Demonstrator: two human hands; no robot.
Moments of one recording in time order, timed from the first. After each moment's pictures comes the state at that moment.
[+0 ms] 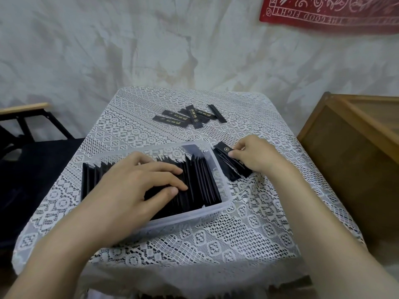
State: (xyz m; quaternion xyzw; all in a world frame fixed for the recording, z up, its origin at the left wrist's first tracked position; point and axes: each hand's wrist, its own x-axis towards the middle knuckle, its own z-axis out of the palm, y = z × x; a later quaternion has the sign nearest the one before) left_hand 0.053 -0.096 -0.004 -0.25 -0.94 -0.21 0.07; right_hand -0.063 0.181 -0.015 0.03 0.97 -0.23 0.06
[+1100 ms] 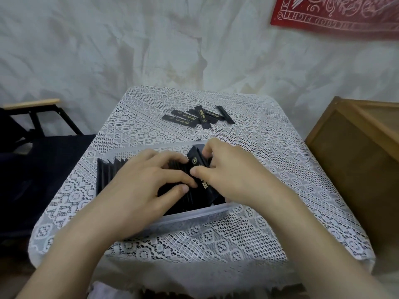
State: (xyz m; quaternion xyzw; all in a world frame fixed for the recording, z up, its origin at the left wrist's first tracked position) left_hand 0.053 -0.097 -0.006 -0.25 -0.95 -0.19 0.09; right_hand 0.022 0.101 0.030 -0.12 0.97 -0.23 0.05
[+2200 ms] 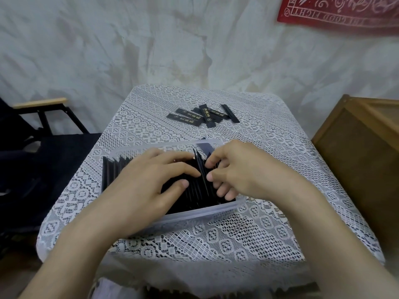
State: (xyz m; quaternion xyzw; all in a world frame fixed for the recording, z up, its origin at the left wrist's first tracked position) left_hand 0.054 -0.098 -0.004 -0.25 -0.94 -0.20 0.09; right_hand 0.012 0.113 0.029 -0.10 0.92 -0.35 0.17
